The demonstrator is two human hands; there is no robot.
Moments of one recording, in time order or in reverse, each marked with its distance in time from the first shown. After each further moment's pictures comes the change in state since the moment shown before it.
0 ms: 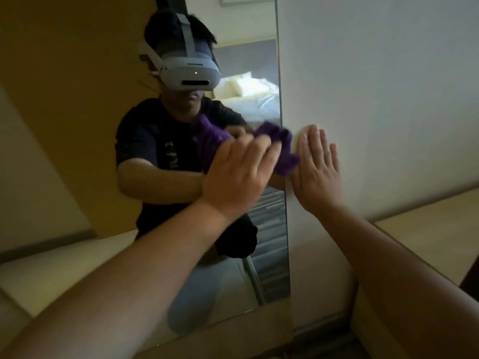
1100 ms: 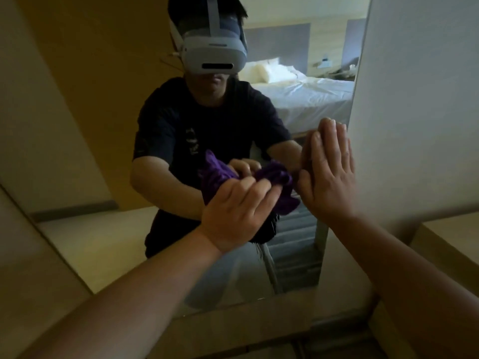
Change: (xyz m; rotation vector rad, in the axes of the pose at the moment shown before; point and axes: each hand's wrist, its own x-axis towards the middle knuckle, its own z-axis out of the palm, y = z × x) left_hand -0.128 -0.021 -0.030 0.028 -0.052 0.032; right_hand -0.019 -0.079 0.013 0.170 0.353 -0.269
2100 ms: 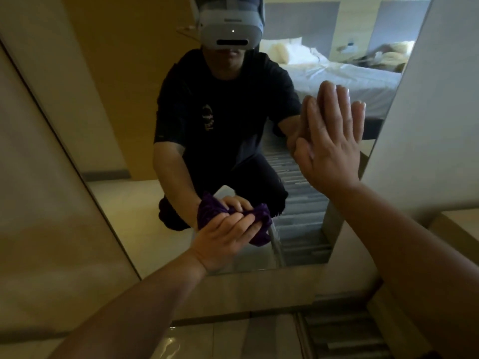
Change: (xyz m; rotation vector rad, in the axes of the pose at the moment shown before) left_hand -0.155 0.019 -0.026 -0.069 -0.294 0.020; right_hand 0.027 -0.058 0.002 -0.053 -0.091 -0.069
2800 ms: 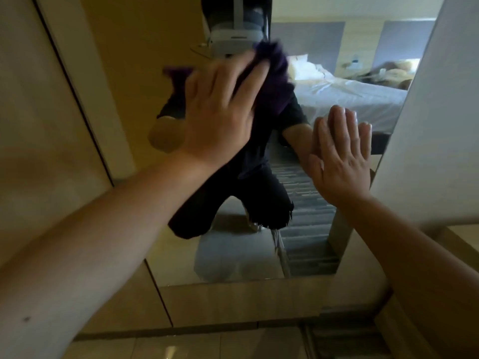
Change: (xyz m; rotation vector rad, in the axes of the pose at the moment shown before) left_hand 0.179 -0.151 -0.113 0.057 0.410 -0.339; right_hand 0.000 0.004 -0.004 -0.082 -0.155 -0.008
